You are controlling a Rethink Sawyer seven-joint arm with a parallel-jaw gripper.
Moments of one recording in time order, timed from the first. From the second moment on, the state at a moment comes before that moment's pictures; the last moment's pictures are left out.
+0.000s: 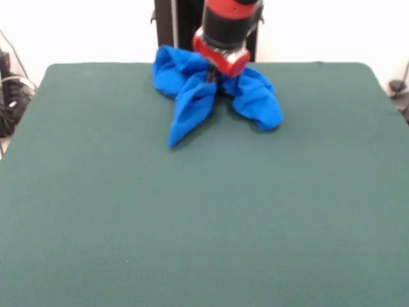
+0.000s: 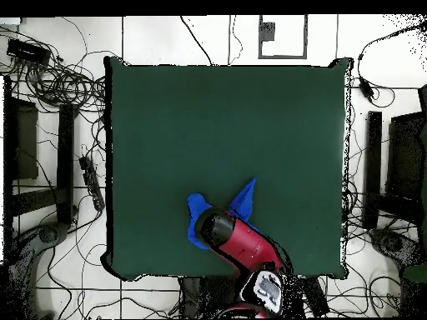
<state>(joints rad) 0.06 -0.46 -0.34 1.99 0.46 0.30 1.96</state>
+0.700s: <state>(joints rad) 0.26 -0.67 -0.46 2.02 0.44 0.76 1.96</state>
